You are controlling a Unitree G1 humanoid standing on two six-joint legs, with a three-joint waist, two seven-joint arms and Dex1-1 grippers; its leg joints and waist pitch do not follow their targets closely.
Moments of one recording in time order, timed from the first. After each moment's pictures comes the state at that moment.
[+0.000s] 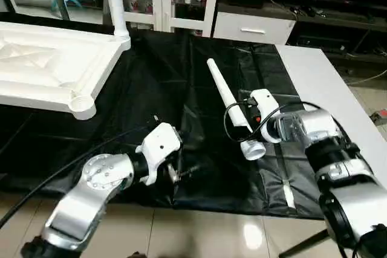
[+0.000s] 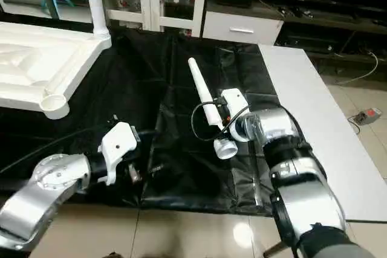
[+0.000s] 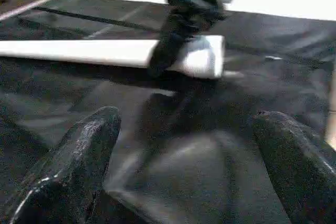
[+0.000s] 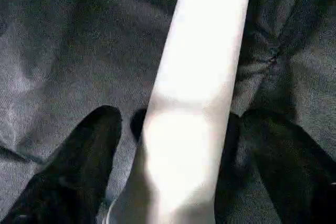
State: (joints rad) left arm -0.17 0.46 -0.26 -0.31 -0.13 0.44 -0.78; right arm -0.86 -0.31 0.13 0.81 0.13 0.87 0.57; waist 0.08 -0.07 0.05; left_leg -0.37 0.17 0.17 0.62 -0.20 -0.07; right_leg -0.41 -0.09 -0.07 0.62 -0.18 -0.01
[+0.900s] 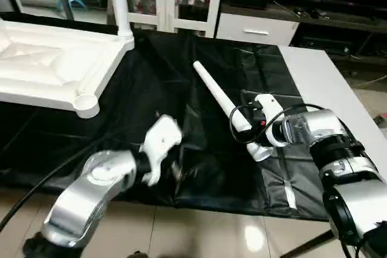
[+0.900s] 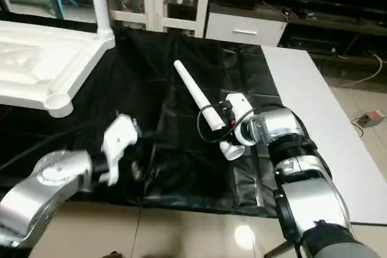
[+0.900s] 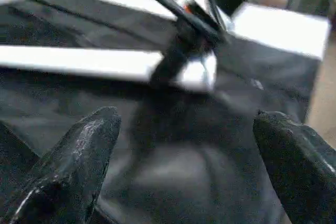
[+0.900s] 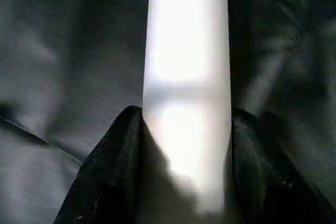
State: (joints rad) left arm -0.23 0.36 -0.20 -0.33 -0.24 0.61 -0.70; right arm -0.85 -0.32 0.06 0.84 0.17 0.90 0.65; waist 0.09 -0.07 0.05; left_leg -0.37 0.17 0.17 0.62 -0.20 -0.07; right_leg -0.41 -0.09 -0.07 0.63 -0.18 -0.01
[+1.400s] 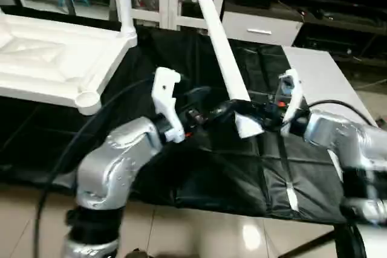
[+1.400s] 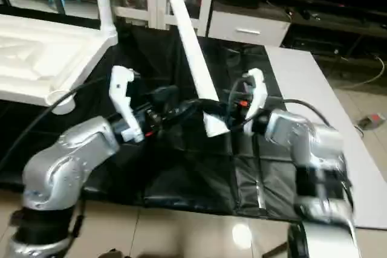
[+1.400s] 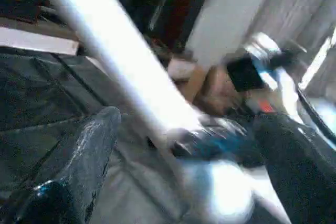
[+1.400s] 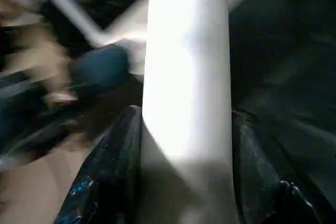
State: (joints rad) left arm -0.47 0.01 0.03 -0.20 -0.52 0.79 -0.48; right arm -0.51 -0.31 -0.23 0.08 0.62 1.05 0.86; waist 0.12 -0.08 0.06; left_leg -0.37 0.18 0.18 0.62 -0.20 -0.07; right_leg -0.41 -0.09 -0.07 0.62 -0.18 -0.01
